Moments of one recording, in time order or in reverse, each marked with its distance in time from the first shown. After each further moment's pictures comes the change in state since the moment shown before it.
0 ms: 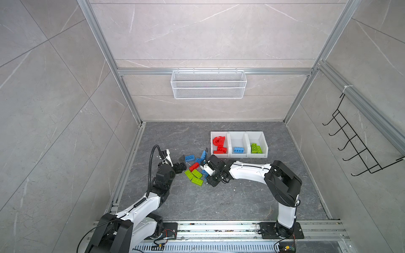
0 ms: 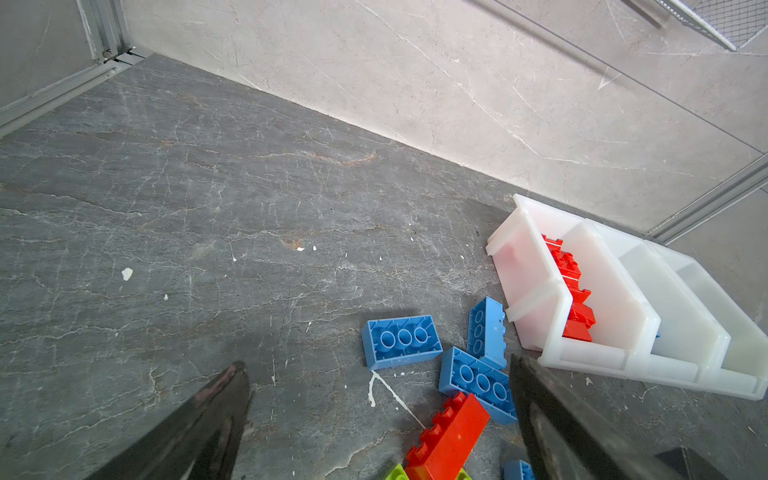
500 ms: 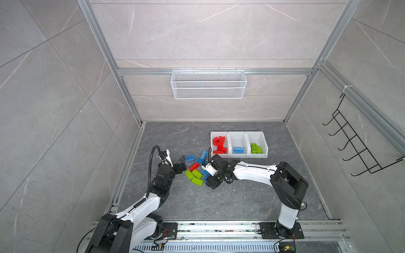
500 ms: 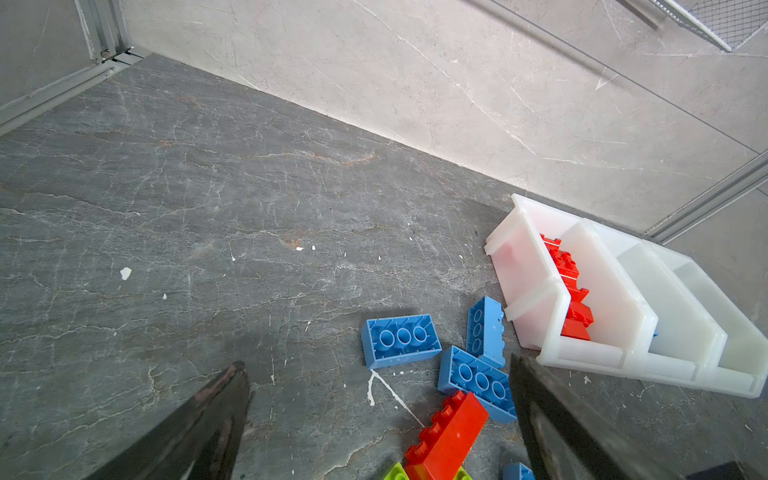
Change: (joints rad) left arm 0.000 0.000 -0.007 0.009 0.005 0.000; right arm -0.018 -0.051 -0.046 0.021 -0.092 0.006
